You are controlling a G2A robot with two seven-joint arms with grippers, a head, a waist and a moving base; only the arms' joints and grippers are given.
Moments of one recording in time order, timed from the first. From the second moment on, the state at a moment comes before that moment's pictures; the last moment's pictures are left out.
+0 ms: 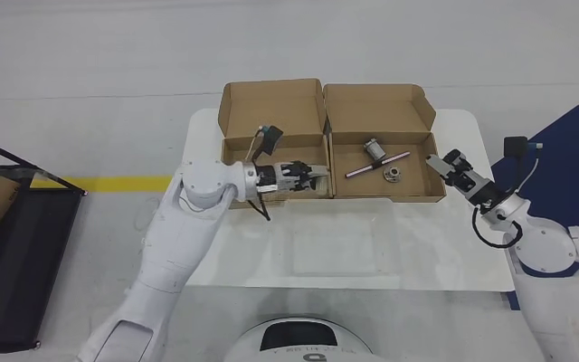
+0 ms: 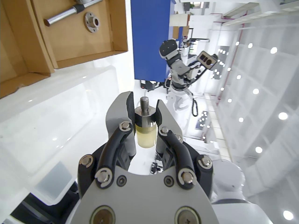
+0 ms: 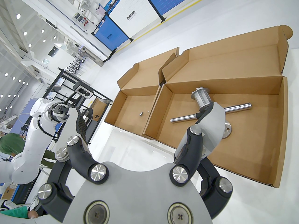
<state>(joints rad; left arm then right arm) 1.12 -1.39 -1.19 -1.55 -0.08 0.28 -1.05 -1.69 -0.93 1.79 -1.79 -0.11 -0.41 0.54</state>
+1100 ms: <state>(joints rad) 0.97 -1.40 -1.01 -1.24 -1.15 1.02 -0.77 -1.69 -0.93 1.79 -1.79 -0.11 -0.41 0.54</state>
